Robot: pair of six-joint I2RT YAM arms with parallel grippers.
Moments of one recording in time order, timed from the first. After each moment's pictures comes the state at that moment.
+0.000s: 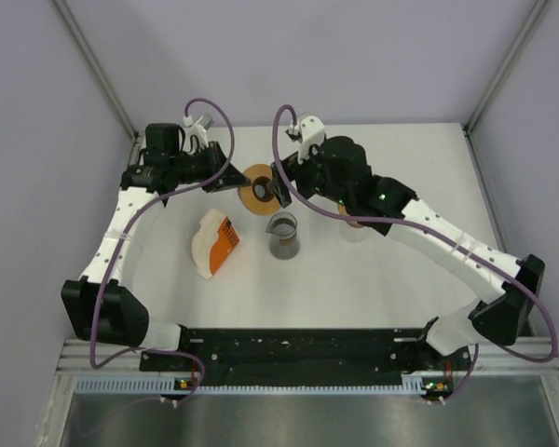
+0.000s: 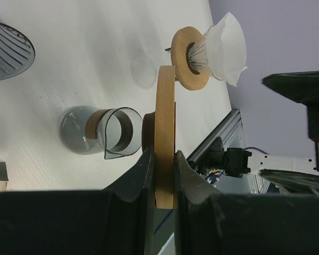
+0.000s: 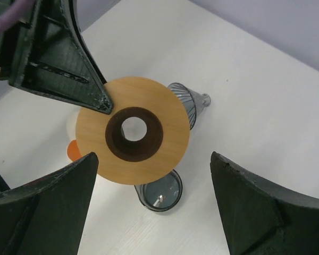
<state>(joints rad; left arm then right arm) -0.12 1.42 1.40 -0.61 0.82 -0.46 0.88 1.43 1.51 -0.35 0.12 0.09</state>
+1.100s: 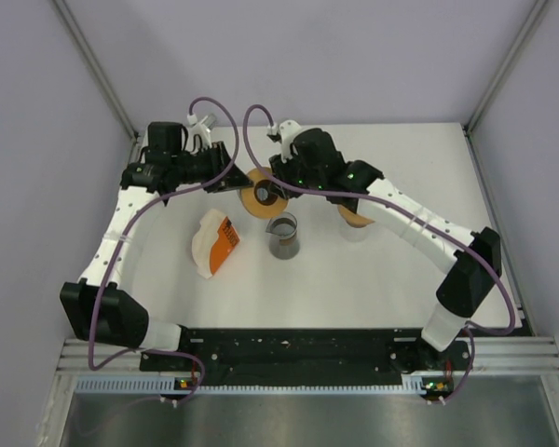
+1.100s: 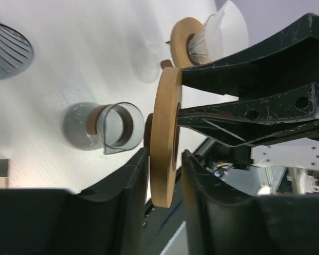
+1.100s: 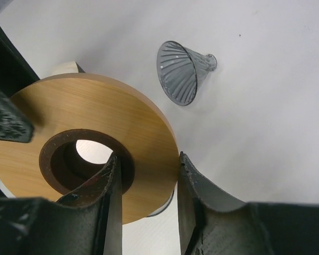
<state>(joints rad) -0.14 1.41 1.42 -0.66 0.82 -0.42 0.80 1.69 1.66 -0.49 0.00 0.10</state>
